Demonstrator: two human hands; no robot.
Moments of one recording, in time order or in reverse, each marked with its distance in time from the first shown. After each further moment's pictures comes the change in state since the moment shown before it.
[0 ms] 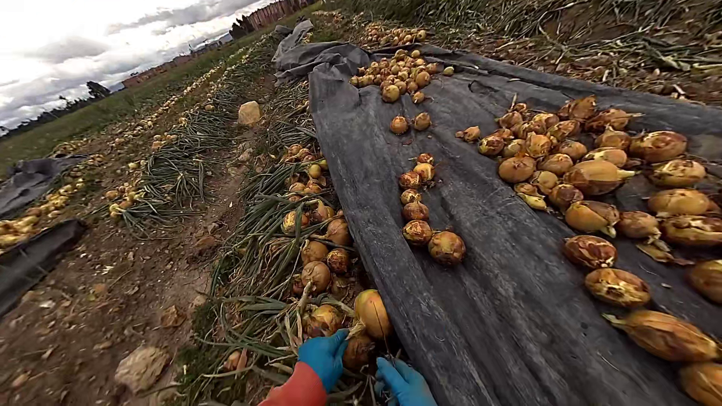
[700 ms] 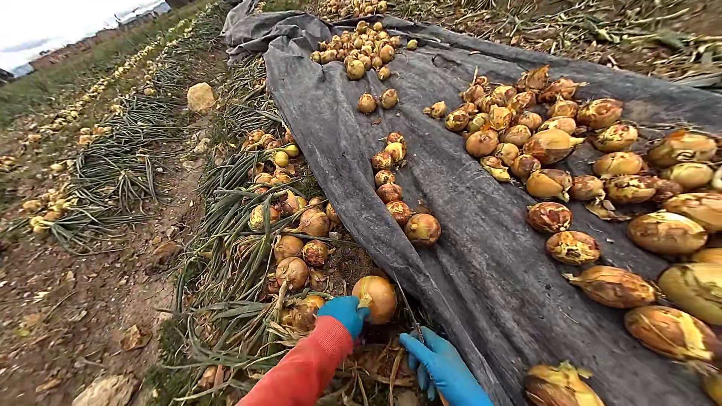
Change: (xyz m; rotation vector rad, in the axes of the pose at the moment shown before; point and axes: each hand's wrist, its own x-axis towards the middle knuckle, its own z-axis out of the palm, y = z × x) left_hand 0.057 0.082 -0.032 0.014 -0.180 -0.012; right_hand 0.014 -0.012 -0.060 -0.102 0.135 0.042
